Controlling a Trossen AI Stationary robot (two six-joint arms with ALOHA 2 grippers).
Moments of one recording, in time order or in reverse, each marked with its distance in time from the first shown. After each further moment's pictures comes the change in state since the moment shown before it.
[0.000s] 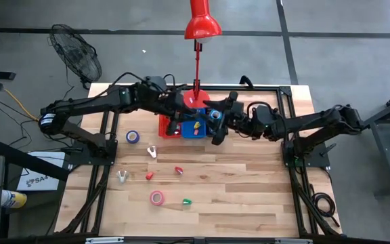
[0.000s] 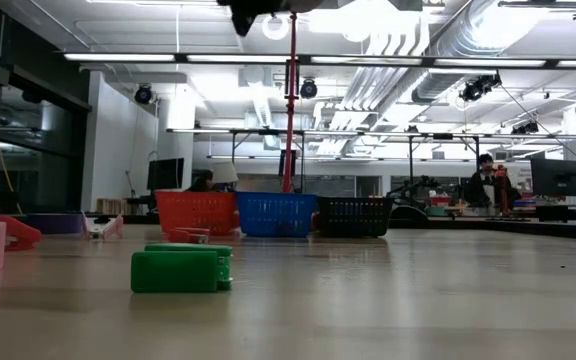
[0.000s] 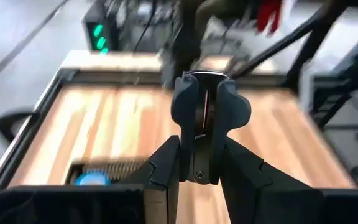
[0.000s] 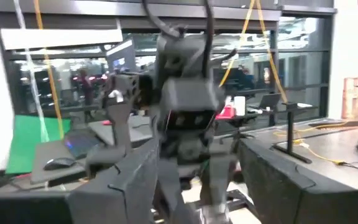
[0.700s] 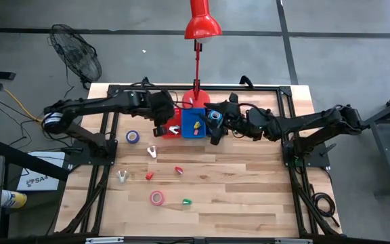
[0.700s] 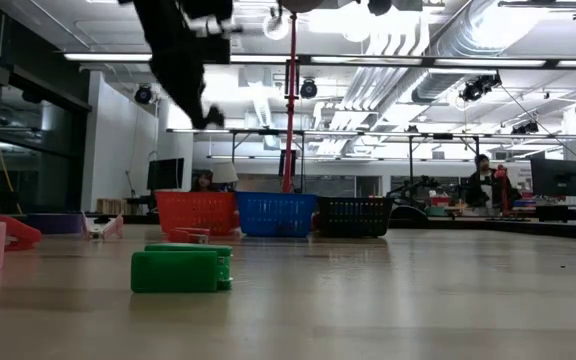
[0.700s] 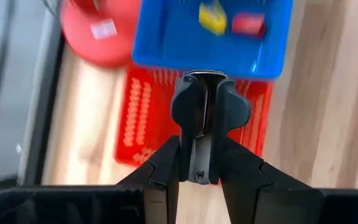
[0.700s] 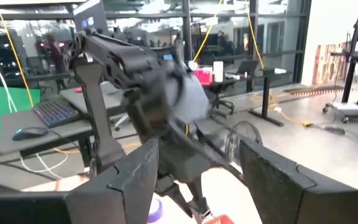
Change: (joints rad) left arm 0.055 0.045 -0.119 -0.546 -0.463 0.112; right arm 0.000 -0.008 0.000 -0.187 0.088 0.072
